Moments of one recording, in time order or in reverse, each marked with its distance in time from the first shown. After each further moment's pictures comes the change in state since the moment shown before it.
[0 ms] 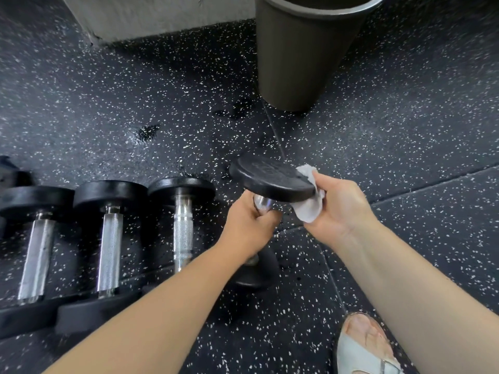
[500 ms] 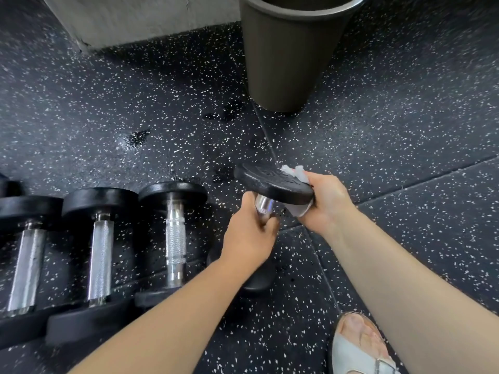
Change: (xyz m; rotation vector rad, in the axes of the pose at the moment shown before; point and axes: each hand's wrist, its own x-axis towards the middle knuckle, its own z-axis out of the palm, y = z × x) left_hand -0.005 0.000 0.019 0.199 0.054 0.000; right_hand 0.030 -0.012 -0.008 -0.112 0.082 -0.002
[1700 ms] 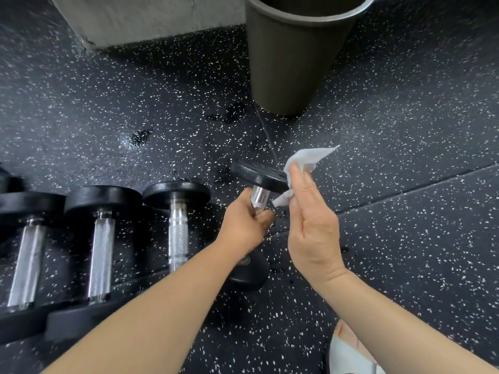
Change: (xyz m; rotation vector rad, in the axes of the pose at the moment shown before) left_hand 0.024 -0.010 -0.005 -0.145 -0.032 -0.001; right_hand -0.032 0.055 -0.031 -1.268 -0.039 -1.241
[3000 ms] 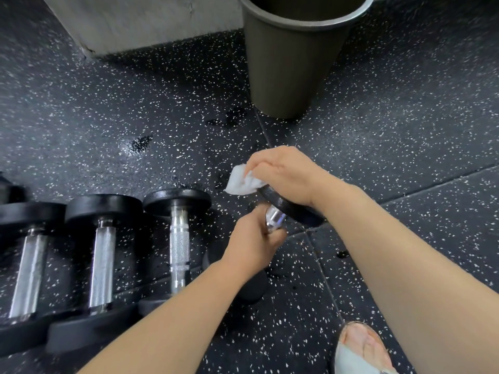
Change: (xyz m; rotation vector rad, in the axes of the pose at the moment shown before) left_hand -0.018 0.005 0.005 0.067 -0.135 0.052; right_hand 0.108 -0.037 -0.008 -0.070 -0.706 0.153
